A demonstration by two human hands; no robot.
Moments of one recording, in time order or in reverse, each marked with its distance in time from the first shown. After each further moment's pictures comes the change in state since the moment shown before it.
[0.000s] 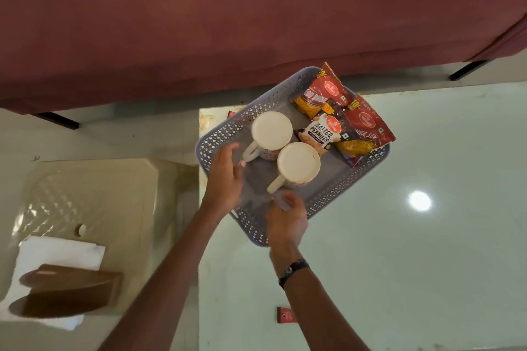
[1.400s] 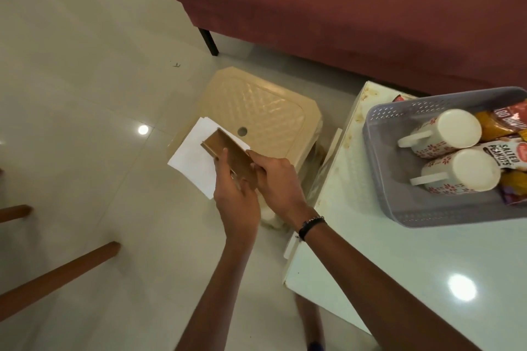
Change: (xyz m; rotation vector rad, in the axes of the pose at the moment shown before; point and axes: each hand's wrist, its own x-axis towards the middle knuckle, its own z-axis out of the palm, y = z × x) left_hand -0.209 -0.100 -0.141 -0.261 0.780 -0.555; right_hand -0.186 0.059 0.127 -0.796 -1.007 -1.152
